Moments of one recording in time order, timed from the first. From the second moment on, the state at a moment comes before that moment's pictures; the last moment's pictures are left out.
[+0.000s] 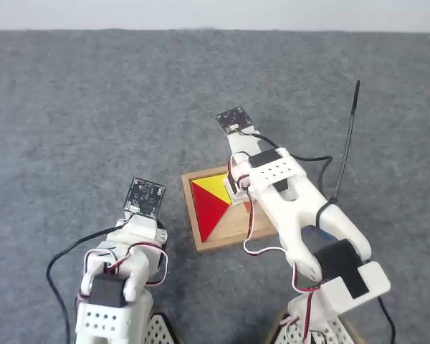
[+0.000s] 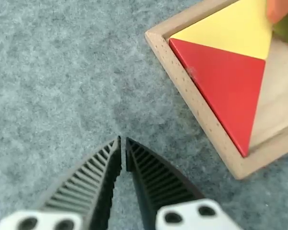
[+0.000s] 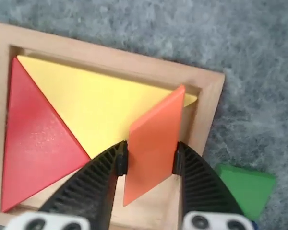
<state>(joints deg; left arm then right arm) 1.2 -103.2 97.1 72.0 -4.0 -28.0 3.1 30.0 51.3 0.1</state>
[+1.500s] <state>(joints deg) 1.2 -103.2 97.1 72.0 -4.0 -27.4 -0.3 39.1 49.4 13.7</state>
